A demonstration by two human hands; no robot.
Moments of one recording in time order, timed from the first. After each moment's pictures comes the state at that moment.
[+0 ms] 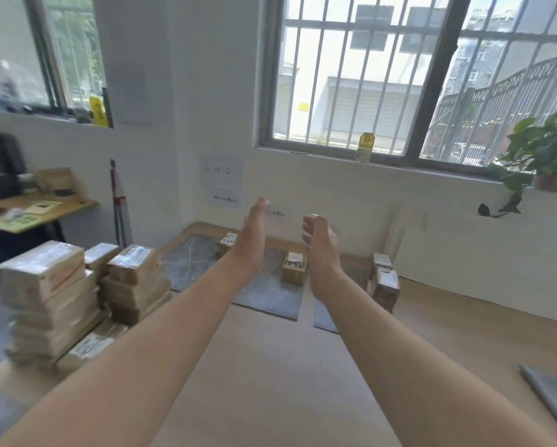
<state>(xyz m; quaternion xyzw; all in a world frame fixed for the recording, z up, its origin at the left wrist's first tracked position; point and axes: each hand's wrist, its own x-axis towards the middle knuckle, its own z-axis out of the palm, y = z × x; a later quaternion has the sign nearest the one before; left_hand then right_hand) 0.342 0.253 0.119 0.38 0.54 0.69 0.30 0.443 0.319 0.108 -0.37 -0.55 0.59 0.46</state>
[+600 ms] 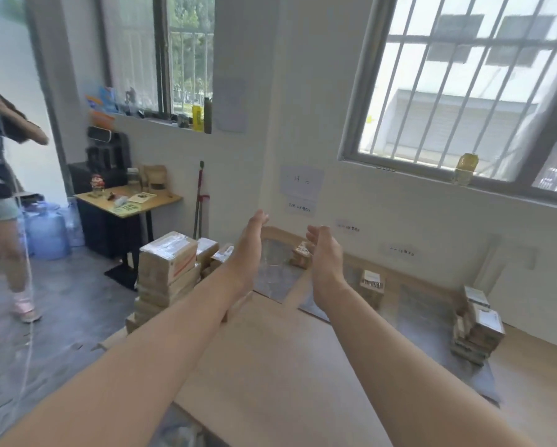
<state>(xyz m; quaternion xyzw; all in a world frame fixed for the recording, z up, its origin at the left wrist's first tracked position) 0.145 0.102 0.091 0.29 0.61 0.69 0.26 0.246 0.190 0.093 -0.33 -0.57 0.64 0.39</state>
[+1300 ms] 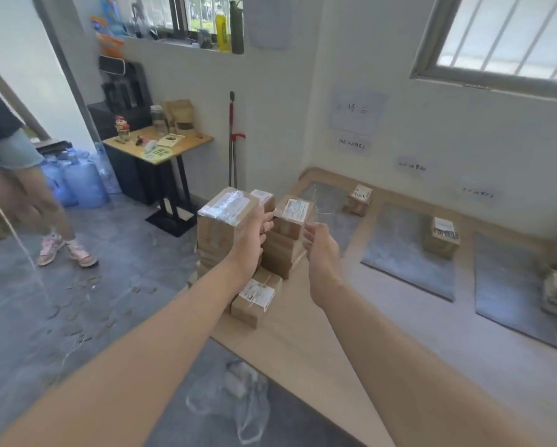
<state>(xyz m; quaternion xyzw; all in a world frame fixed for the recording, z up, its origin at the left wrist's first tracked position) -0.050 0.046 -0.023 0.21 0.63 0.66 0.34 0.056 0.128 -0.017 -0.40 -0.54 0.68 0.29</state>
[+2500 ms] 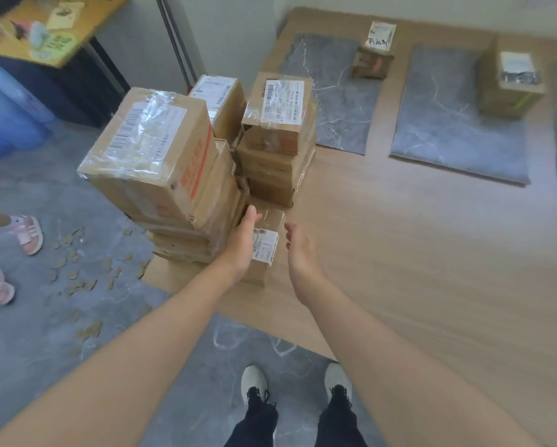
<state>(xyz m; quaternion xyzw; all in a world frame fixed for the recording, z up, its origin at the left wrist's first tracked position) -0.141 0.125 -0.249 0.14 0.76 0.45 0.45 -0.034 0.178 -0.242 -0.55 -0.43 0.71 0.12</state>
